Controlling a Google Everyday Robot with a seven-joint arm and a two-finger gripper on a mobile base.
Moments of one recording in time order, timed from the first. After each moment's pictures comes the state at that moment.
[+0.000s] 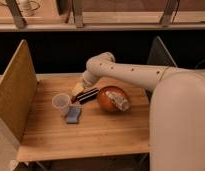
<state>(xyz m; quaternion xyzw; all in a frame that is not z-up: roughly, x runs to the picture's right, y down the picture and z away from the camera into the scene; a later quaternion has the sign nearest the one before) -0.128 -0.006 0.823 -0.28 -0.12 0.40 0.87</state>
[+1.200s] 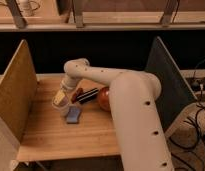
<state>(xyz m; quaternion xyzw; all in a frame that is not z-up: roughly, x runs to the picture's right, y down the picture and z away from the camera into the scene) -0.229 0.048 0.874 -0.39 -0.13 0.32 0.86</state>
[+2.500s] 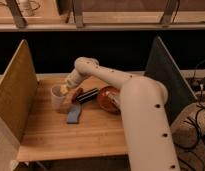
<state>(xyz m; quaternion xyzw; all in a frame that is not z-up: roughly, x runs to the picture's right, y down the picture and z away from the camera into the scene) -0.224 0.004 0.860 -0.39 -0.22 0.39 0.80</state>
